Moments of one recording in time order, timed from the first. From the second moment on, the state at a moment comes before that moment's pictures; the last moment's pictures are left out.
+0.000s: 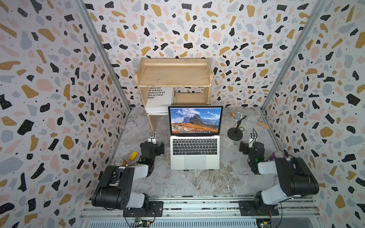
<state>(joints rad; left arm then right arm) -0.11 1.41 0.32 0.65 -0.15 0.05 0.03 1.53 0.32 0.80 0.20 -0.05</state>
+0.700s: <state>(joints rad) -0.12 1.41 0.32 0.66 -0.17 0.05 0.03 1.53 0.32 0.80 0.20 -0.05</state>
